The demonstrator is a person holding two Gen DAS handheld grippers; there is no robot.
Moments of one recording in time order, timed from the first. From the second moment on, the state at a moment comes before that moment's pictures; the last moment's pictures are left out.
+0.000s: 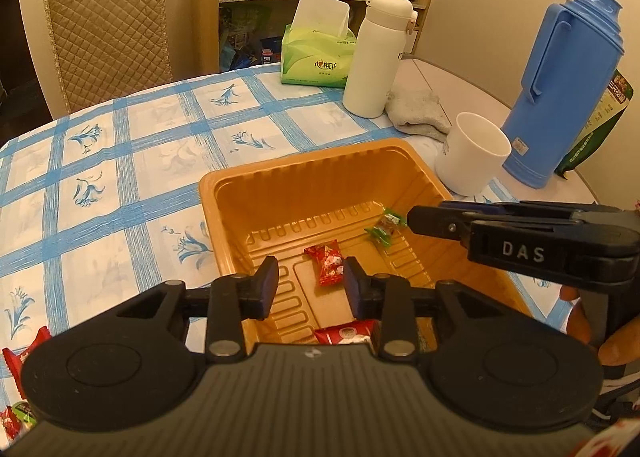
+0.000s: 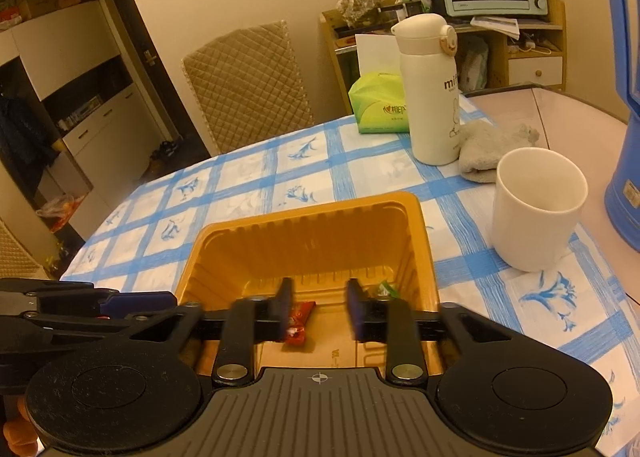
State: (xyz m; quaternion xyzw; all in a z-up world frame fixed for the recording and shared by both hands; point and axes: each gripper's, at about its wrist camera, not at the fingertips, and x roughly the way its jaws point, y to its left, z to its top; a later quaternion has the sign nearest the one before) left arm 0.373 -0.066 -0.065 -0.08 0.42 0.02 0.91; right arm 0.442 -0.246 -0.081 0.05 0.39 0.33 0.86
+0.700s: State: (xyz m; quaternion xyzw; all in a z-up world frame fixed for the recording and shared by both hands) left arm 0.303 -0.063 -0.030 -0.11 0.39 0.02 0.92; right arm 0.374 -0.277 -0.050 0.05 0.37 0.31 0.87
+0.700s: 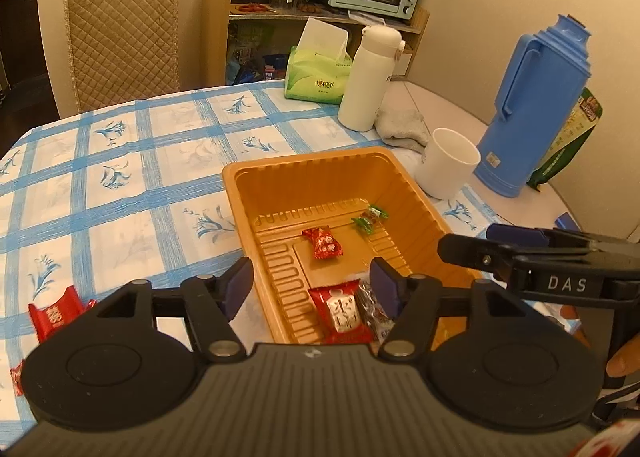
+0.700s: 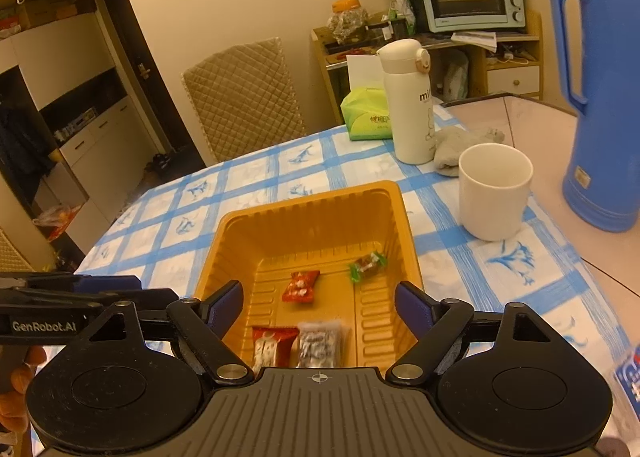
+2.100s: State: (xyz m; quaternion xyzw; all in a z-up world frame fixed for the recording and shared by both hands) left arm 0.093 0.043 -0.024 -0.14 0.39 0.11 0.90; right arm 0.207 -0.181 -0.056 0.01 0.43 0.39 0.81
